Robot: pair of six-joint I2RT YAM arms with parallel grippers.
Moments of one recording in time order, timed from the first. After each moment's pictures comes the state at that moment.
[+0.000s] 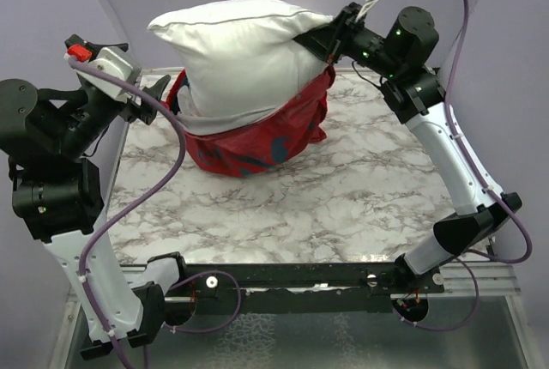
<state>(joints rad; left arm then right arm) 0.23 1.08 1.95 -0.79 0.73 0.39 0.44 1.55 1.84 -0.09 -0.51 0.44</state>
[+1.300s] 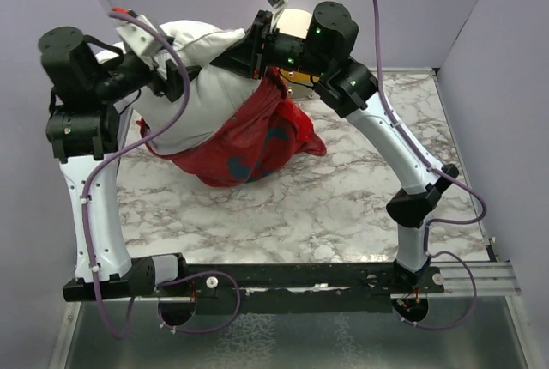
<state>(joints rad) 0.16 1.25 1.87 -0.61 0.97 0.28 0.81 1.93 2.39 -0.25 -0.58 0.39</state>
